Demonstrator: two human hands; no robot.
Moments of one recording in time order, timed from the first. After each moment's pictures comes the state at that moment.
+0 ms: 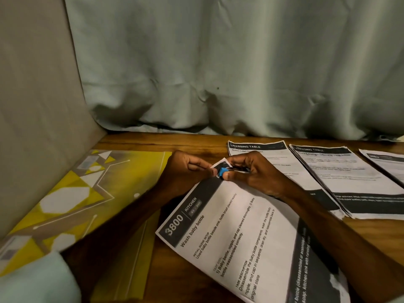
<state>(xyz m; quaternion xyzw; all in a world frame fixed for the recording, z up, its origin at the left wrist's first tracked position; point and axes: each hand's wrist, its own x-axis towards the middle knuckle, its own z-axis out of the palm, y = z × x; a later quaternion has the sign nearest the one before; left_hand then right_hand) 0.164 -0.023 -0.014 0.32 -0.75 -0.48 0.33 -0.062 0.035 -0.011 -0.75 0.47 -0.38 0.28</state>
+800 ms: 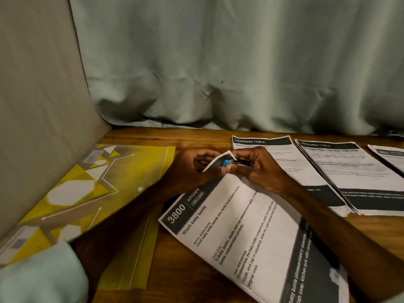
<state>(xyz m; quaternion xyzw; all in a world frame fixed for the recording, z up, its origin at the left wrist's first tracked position) 0.160 -0.027 -0.030 0.27 -0.82 -0.36 0.37 -0.060 0.034 -0.022 -0.74 0.45 -0.44 0.24</state>
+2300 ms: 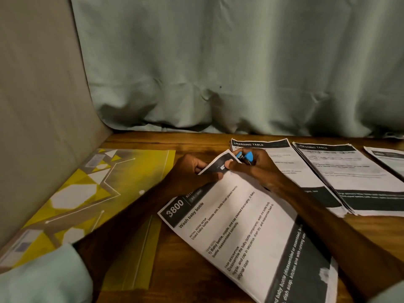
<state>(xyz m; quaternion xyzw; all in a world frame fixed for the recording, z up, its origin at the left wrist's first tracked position) 0.164 -0.027 -0.023 0.32 -0.81 -0.40 0.27 -0.059 0.030 -0.020 -0.63 0.51 -0.48 0.33</state>
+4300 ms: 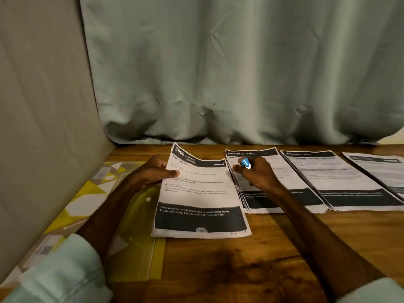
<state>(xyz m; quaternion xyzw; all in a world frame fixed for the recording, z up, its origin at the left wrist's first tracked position) 0.233 -0.088 -0.015 0.45 -0.73 -0.46 0.25 -0.056 0.035 -0.014 -0.49 0.73 -0.45 0.18</state>
